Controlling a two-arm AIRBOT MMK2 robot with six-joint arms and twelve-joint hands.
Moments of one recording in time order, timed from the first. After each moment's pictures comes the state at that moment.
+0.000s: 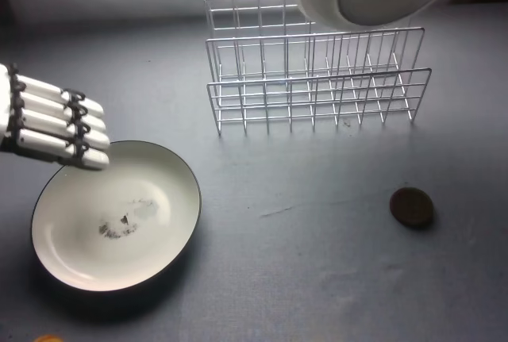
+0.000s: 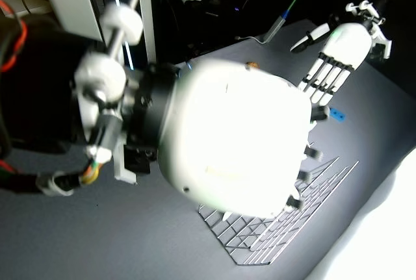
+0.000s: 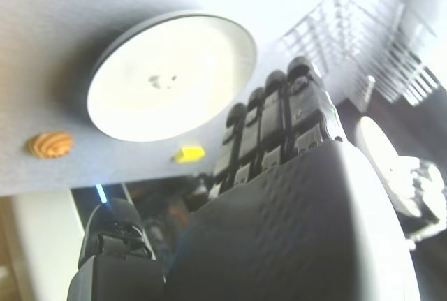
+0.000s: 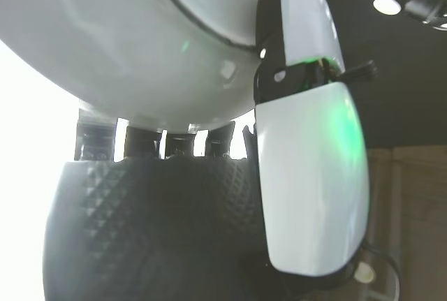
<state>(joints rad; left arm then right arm) 0.67 -1.02 1.83 1.63 -1.22 -0.14 -0.10 -1.04 1.38 -1.50 0.35 1.01</state>
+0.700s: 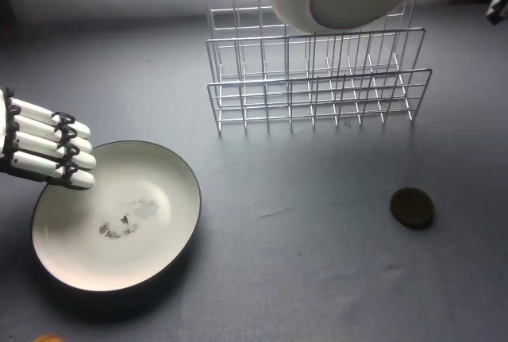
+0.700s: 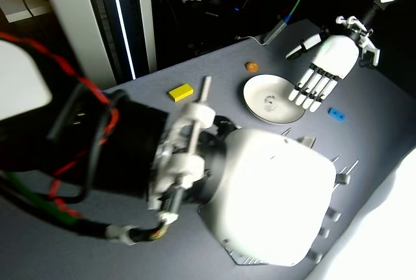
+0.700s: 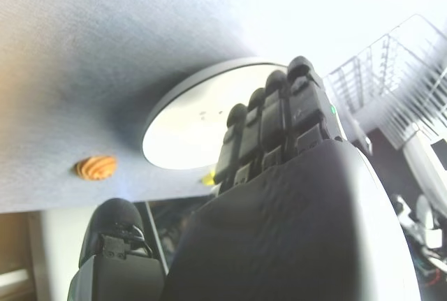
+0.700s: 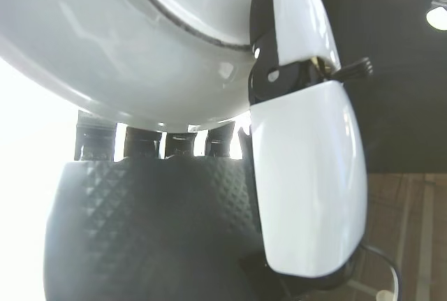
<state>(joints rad) 0.77 -1.05 1.85 1.63 -1.18 -0.11 -0.18 -1.18 1.52 -1.43 0.28 0.96</state>
